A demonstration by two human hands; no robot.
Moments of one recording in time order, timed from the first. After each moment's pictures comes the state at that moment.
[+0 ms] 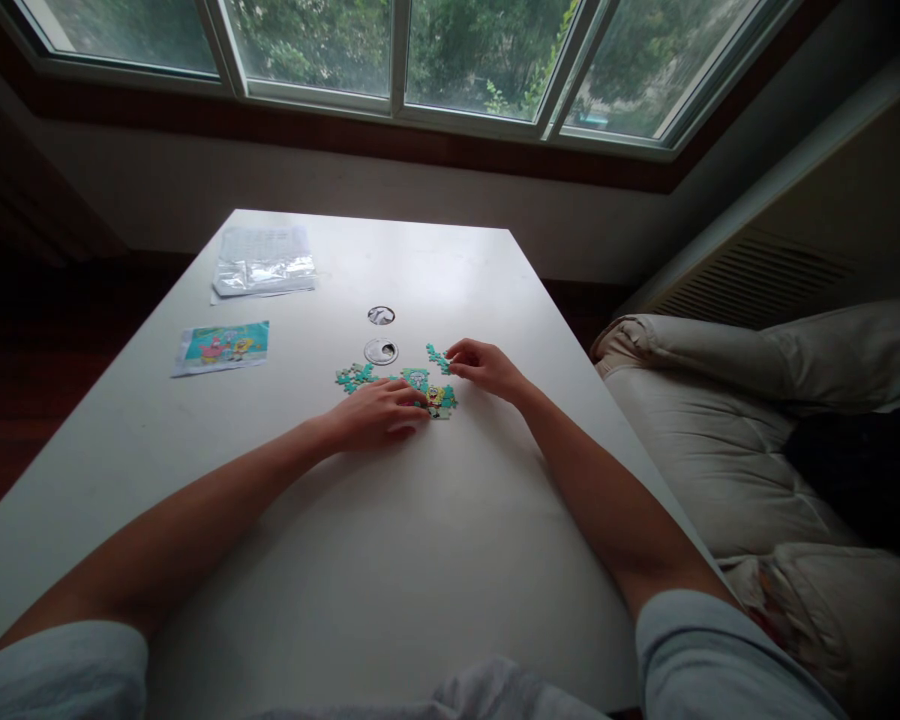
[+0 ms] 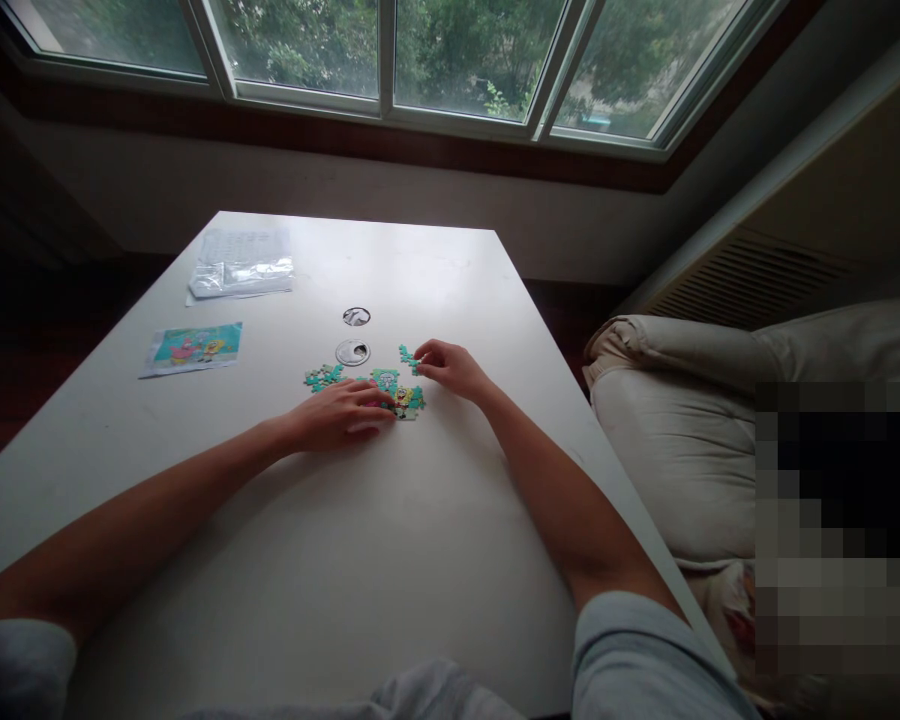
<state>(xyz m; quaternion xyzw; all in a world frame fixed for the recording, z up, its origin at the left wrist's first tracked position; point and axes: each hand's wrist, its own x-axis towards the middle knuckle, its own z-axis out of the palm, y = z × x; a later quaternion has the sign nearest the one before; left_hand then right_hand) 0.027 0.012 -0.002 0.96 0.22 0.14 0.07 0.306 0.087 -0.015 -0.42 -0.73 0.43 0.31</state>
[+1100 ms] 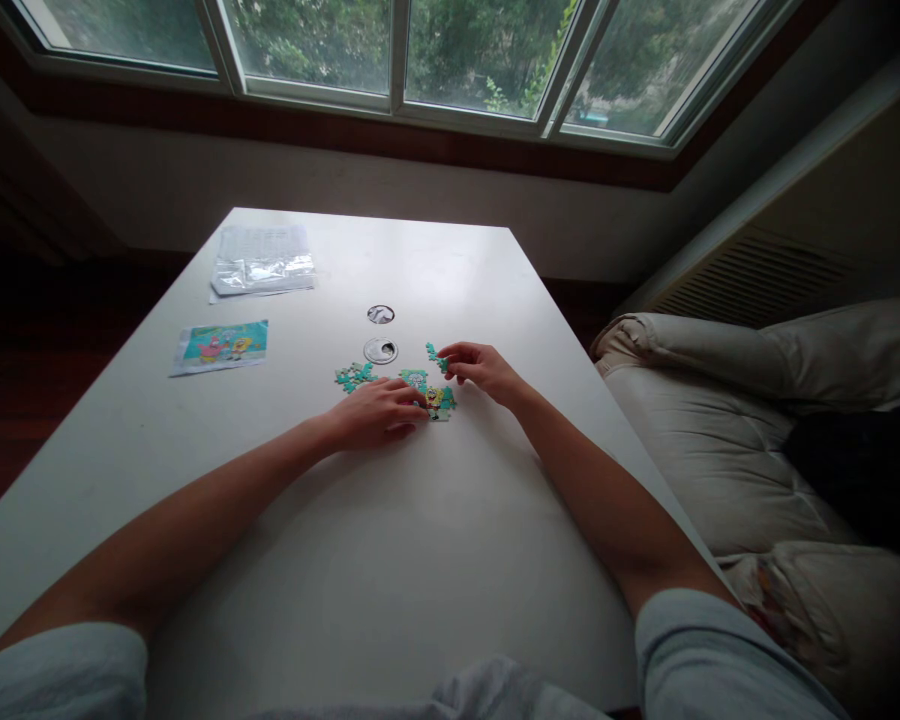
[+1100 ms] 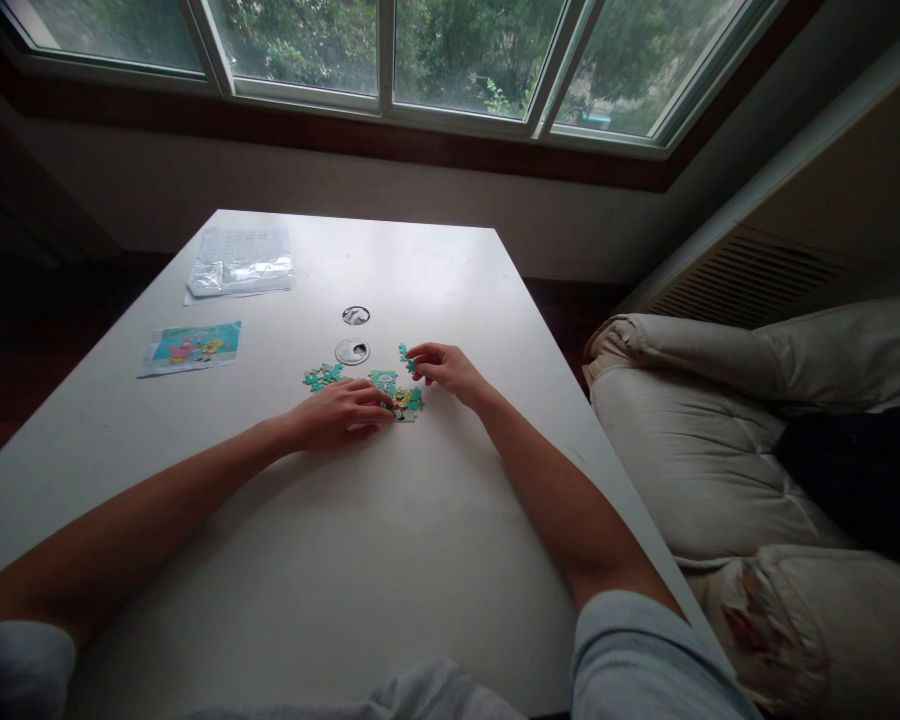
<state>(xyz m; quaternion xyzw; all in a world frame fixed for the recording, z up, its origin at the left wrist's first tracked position) 0.028 0.015 -0.009 0.96 0.22 0.14 0.06 0.293 0.079 -0.012 -0.42 -0.64 0.55 0.34</state>
